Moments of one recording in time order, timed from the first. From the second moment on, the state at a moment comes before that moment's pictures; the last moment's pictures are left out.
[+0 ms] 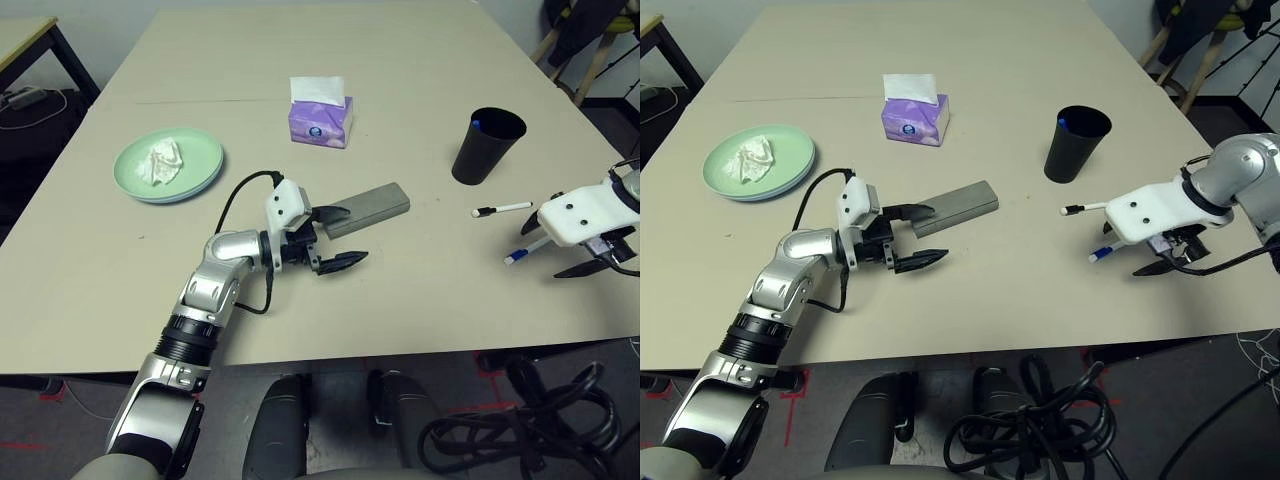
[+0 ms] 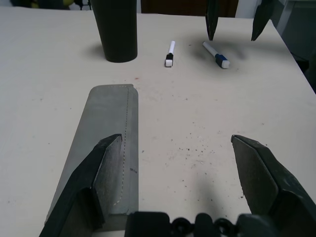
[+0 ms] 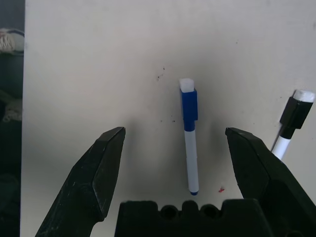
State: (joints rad) left arm -0.50 0.36 -0.16 0.16 -0.24 0.13 -1.04; right arm -0.94 -1.08 0.50 0.71 -0.19 -0.60 1.61
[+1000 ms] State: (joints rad) left arm -0.50 0.37 -0.16 0.09 -0.25 0.13 -1.02; right arm -0.95 -0.98 0.49 0.84 -0.32 -0.74 1.55
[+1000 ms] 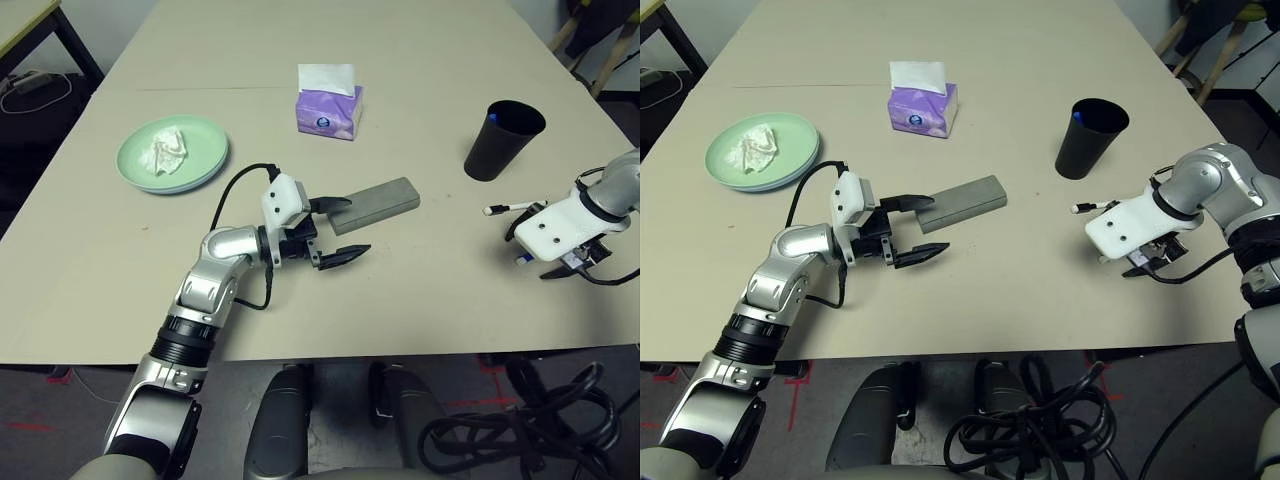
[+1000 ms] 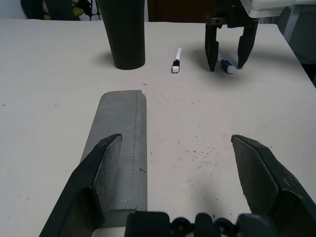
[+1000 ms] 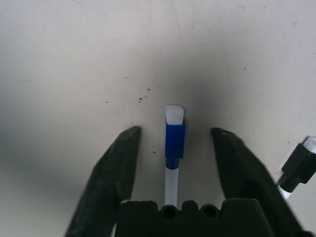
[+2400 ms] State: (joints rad) left arm -0.54 0.36 -0.14 0.18 -0.25 0.04 -1.07; right arm -0.47 -0.56 -0.19 -0.01 0.52 0.25 0.87
